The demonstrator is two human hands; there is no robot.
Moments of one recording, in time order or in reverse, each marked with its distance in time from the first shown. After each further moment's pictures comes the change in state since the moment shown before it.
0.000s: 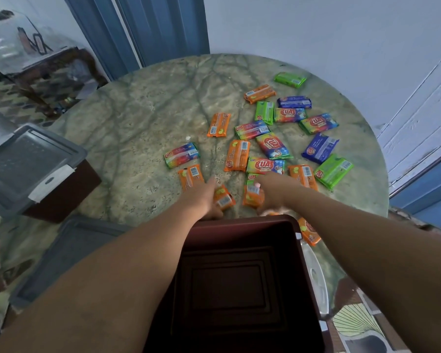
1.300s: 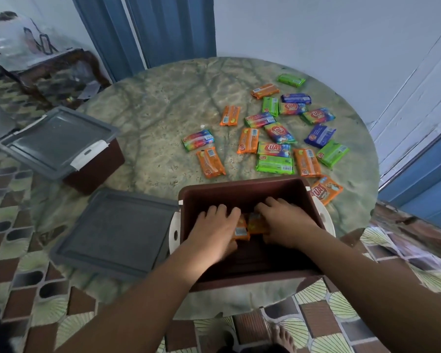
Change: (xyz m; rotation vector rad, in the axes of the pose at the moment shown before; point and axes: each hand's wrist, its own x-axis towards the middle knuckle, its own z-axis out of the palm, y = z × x) left_hand -0.178 -0.024 0.060 0.287 0.240 0.374; right_hand -0.125 -0.080 0.084 -0.133 0.115 -0.059
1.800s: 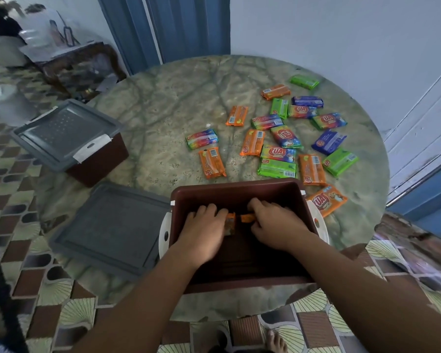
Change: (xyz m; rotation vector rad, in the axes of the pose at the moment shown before) left_hand 0.010 -0.002 0.005 -0.062 -0.002 -0.176; right_hand 0.015 0.007 -0.004 0.191 -0.002 -0.034
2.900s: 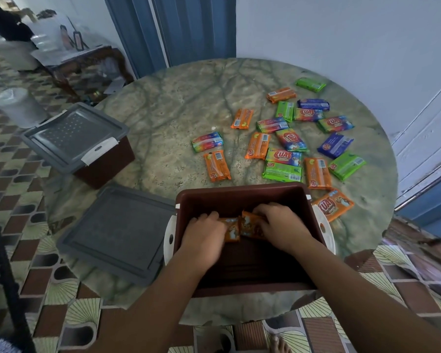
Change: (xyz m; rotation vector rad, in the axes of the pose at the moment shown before) left_hand -0.003 0.003 -0.008 0.077 -0.074 -0.064; right_hand 0.004 0.000 0.002 0.243 0.119 0.071
